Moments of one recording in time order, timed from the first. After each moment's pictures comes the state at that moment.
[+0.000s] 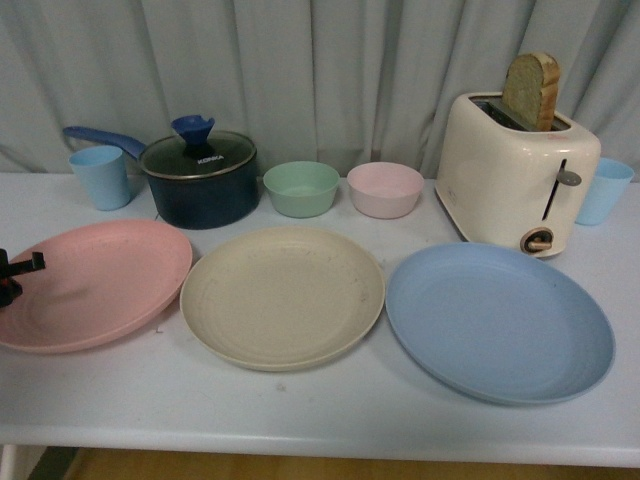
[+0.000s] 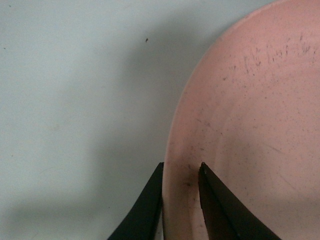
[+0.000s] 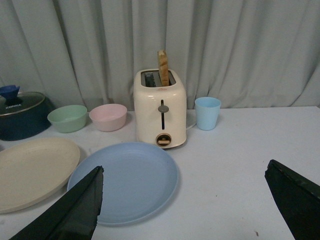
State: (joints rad) left arm 0.31 2.27 1.16 0.33 0.09 -0.04; right arm 0.00 0.00 0.01 0.00 0.00 0.00
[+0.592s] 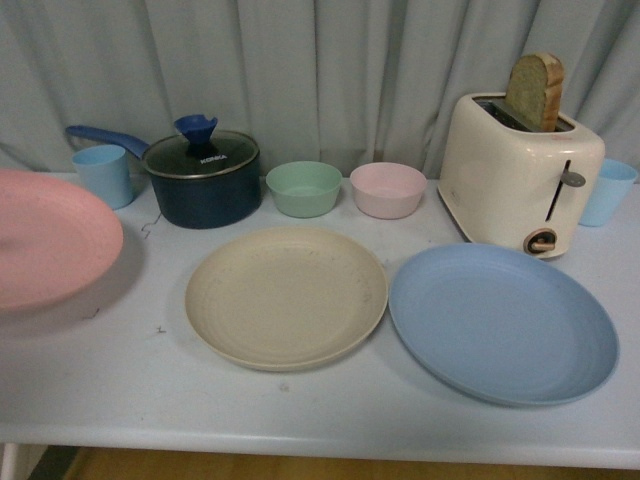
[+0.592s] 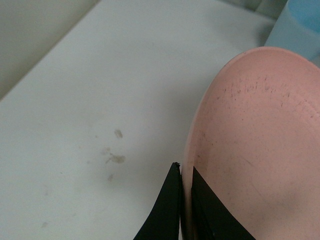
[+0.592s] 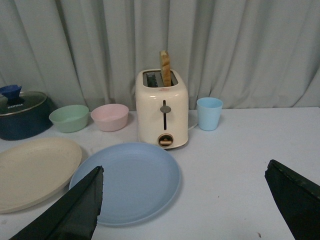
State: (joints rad) left arm 0.41 1.94 1.01 0.39 0.06 -0.07; right arm 0.00 0.00 0.01 0.00 0.00 0.00
